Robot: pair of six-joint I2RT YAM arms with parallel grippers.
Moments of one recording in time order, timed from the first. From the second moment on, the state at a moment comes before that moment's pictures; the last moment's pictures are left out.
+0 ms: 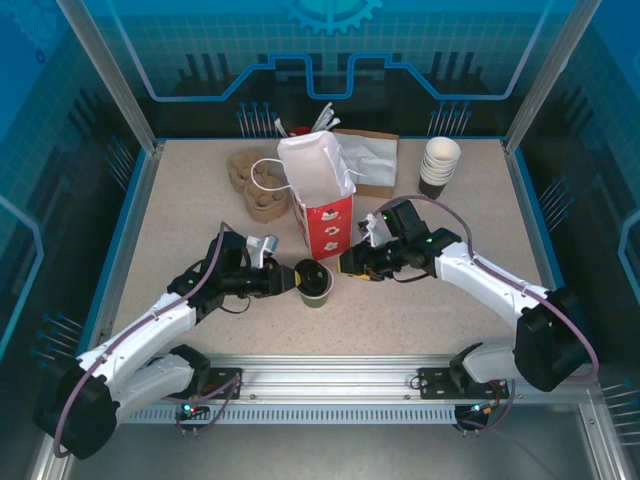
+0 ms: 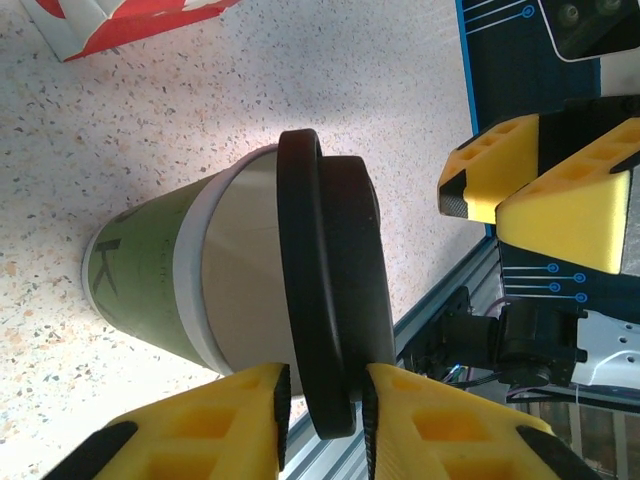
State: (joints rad) left arm -0.45 0.97 0.55 -0.26 0.61 -0.75; right arm 0.54 1.36 0.92 -0.50 -0.70 0.67
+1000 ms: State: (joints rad) left arm -0.45 0.99 0.50 -0.24 0.61 -0.74; right arm 0.60 1.42 0.92 -0.44 -0.71 0.69
